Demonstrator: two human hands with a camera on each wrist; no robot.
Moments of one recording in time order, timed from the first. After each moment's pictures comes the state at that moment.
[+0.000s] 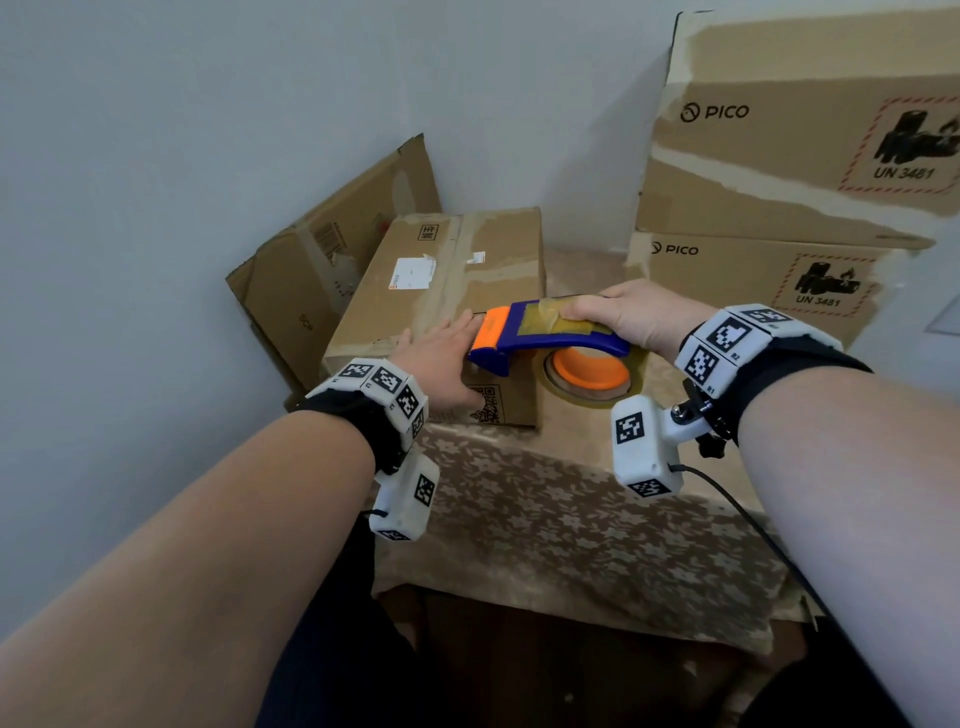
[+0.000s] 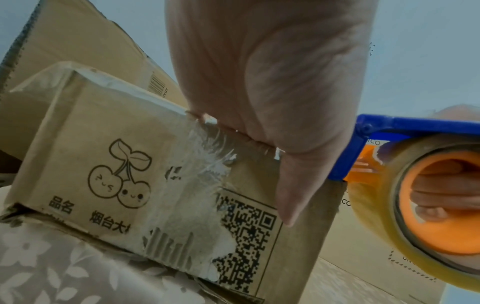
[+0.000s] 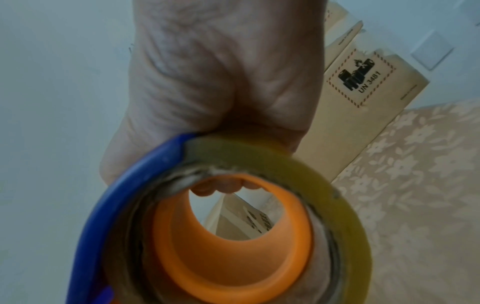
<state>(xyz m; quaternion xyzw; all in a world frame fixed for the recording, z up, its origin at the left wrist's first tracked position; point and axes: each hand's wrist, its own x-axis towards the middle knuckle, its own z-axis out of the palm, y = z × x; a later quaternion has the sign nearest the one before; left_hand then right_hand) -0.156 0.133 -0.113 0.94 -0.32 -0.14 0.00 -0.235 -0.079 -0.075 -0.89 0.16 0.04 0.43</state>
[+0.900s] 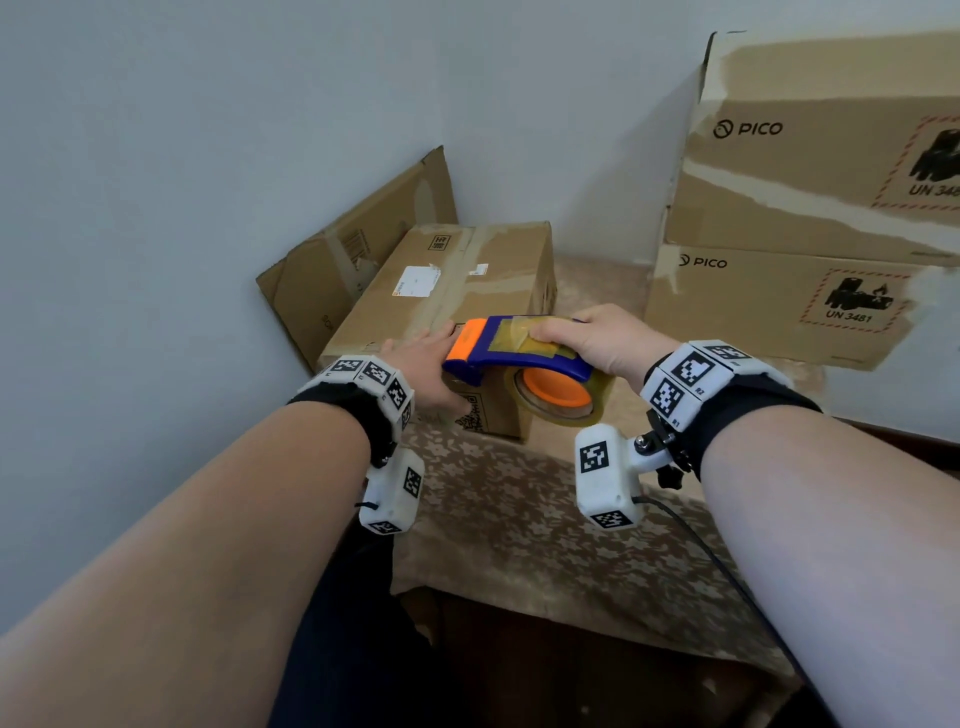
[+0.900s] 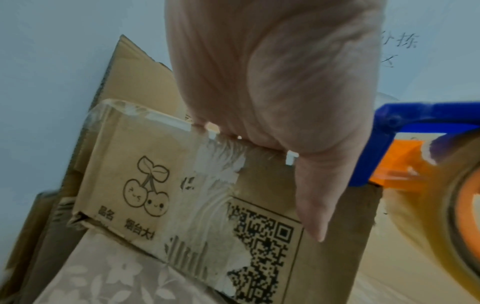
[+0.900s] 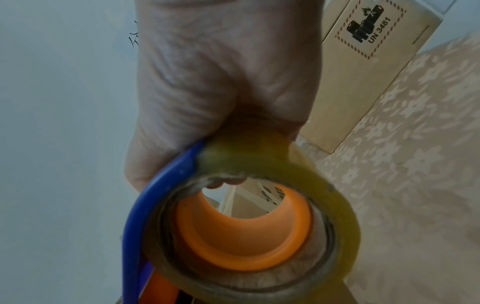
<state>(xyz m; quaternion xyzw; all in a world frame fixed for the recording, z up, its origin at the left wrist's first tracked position) -0.130 0.182 -0.118 0.95 -0.29 -0.13 0.00 -0.231 -0.022 -0.081 -0.86 0.14 0.03 0.49</state>
